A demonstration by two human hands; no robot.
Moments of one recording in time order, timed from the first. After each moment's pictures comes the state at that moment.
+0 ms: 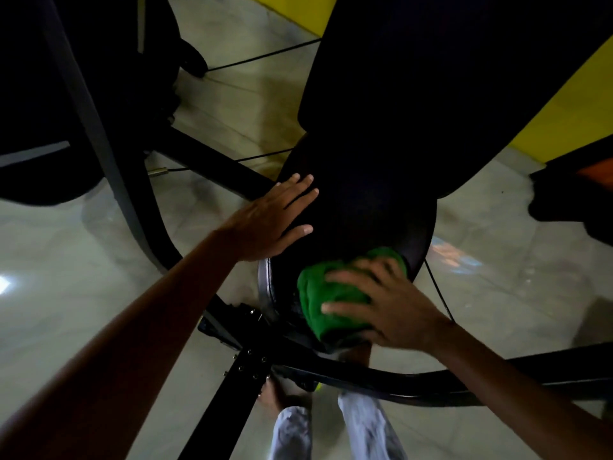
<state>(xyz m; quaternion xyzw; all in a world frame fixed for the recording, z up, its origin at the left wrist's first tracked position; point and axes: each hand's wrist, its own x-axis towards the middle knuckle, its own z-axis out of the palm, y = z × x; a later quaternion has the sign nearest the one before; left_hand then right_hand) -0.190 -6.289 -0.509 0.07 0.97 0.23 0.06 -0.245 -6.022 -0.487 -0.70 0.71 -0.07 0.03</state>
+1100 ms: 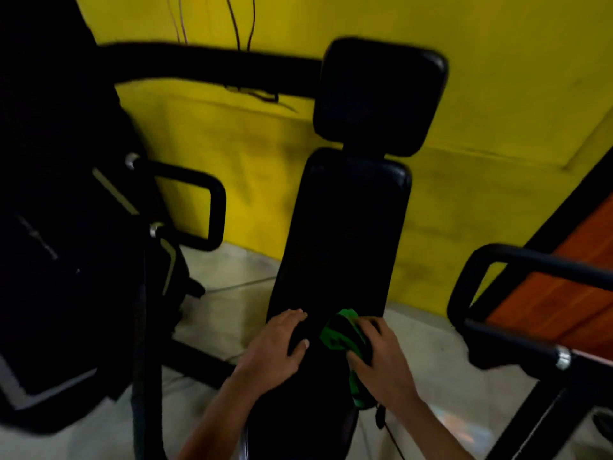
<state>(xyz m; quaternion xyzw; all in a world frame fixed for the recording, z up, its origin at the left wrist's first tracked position) -0.231 -6.214 -0.227 -0.05 0.94 0.33 -0.05 -0.307 -6.013 -0.240 -0.28 0.90 -0.34 0.03</state>
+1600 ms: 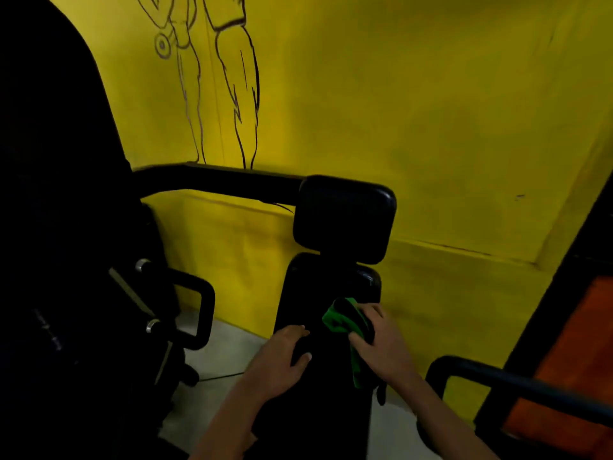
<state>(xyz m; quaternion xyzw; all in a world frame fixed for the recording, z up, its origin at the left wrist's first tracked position) -0.327 -6.196 -0.088 -0.03 0.95 0.31 -0.10 -0.437 -6.006 -0.078 -0.34 0.83 -0.43 0.00</state>
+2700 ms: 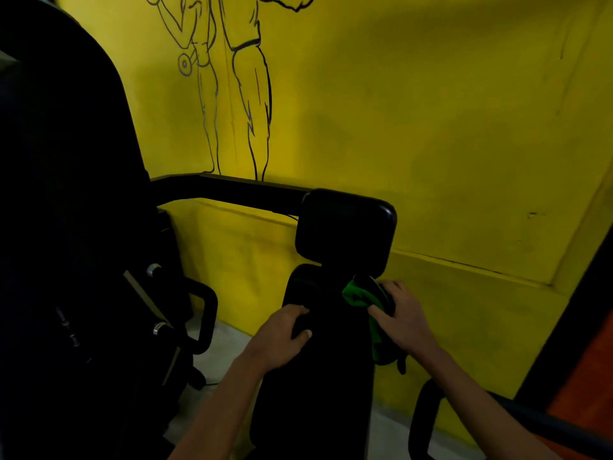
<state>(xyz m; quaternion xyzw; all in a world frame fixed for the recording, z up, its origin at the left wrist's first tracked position) -0.360 -6.191 -0.039 -0.05 0.93 0.34 -0.12 -0.494 -5.980 -0.022 -0.35 0.84 -0.42 -0.04</state>
